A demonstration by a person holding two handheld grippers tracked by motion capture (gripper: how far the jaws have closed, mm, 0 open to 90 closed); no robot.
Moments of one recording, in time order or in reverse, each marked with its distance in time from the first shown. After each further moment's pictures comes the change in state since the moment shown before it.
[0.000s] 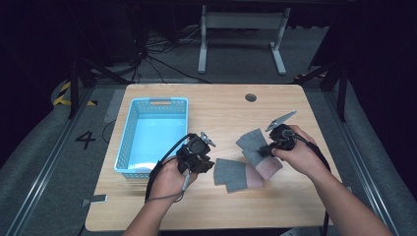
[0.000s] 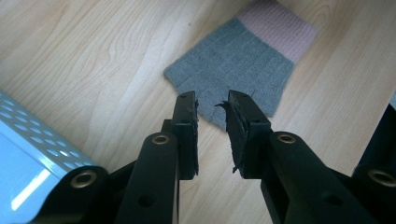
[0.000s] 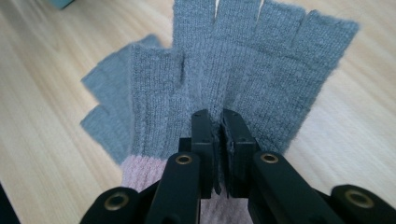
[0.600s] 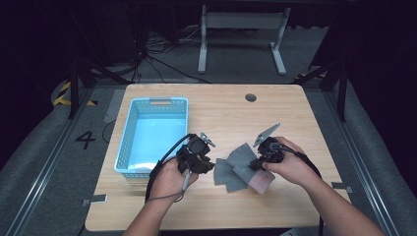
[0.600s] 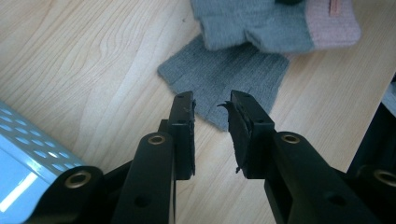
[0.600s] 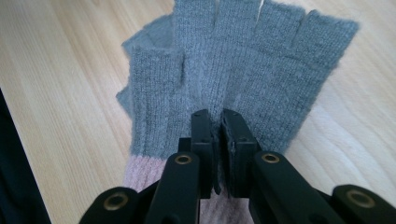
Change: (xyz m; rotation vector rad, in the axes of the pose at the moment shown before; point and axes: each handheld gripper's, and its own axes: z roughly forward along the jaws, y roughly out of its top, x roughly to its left) left arm 0.003 -0.001 0.004 0.007 -0.028 -0.007; right arm 0.028 -0.005 0.031 0.078 0.099 -0.119
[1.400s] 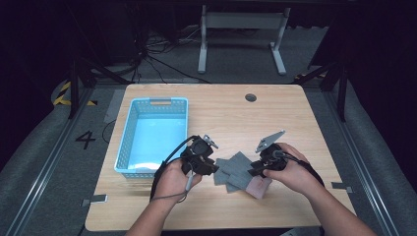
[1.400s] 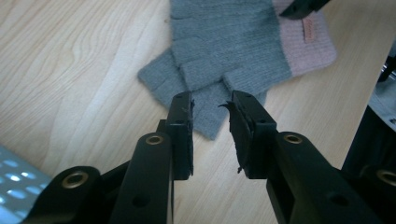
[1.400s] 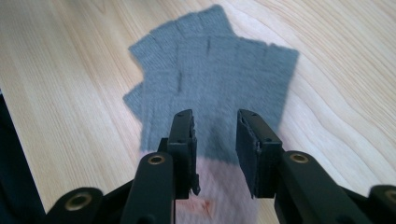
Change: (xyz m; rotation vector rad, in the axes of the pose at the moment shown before) left arm 0.000 0.001 0.017 -0.009 -0.079 0.004; right arm 0.014 -0.016 -0.003 -0.079 -0.040 0.012
